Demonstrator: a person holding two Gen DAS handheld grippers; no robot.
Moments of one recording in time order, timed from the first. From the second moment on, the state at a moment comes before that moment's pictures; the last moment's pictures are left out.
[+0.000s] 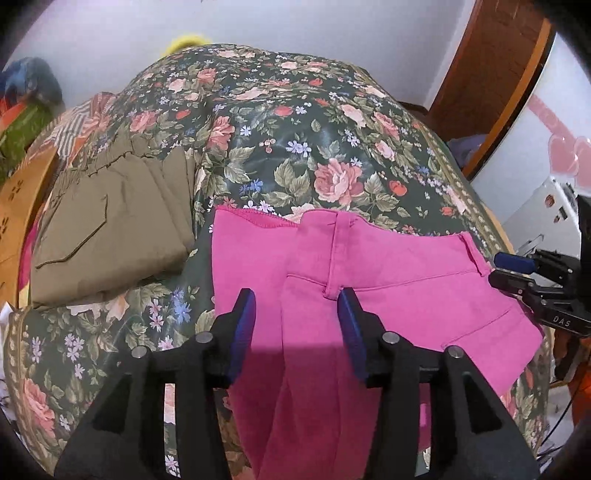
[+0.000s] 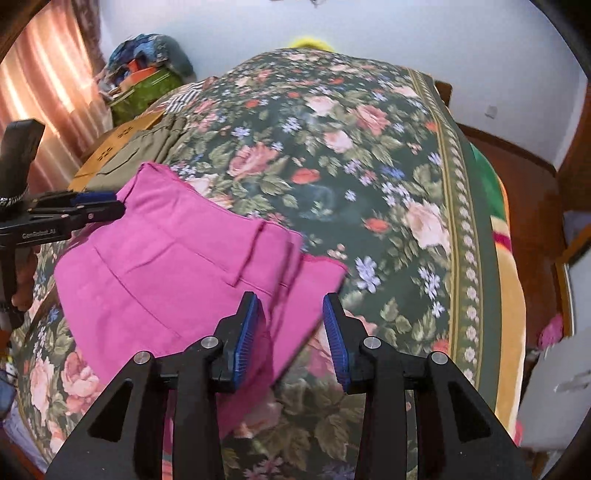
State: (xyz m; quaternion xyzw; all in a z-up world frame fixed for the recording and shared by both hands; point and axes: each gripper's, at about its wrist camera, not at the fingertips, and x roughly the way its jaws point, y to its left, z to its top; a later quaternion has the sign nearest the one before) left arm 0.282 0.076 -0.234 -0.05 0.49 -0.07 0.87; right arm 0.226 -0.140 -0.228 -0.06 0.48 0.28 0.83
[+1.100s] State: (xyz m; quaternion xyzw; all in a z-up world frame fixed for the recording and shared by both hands) left arm 0.277 0.099 -0.258 -0.12 0.52 -0.12 0.83; right arm 0.218 -0.152 -0.249 0.07 0.52 0.28 0.80
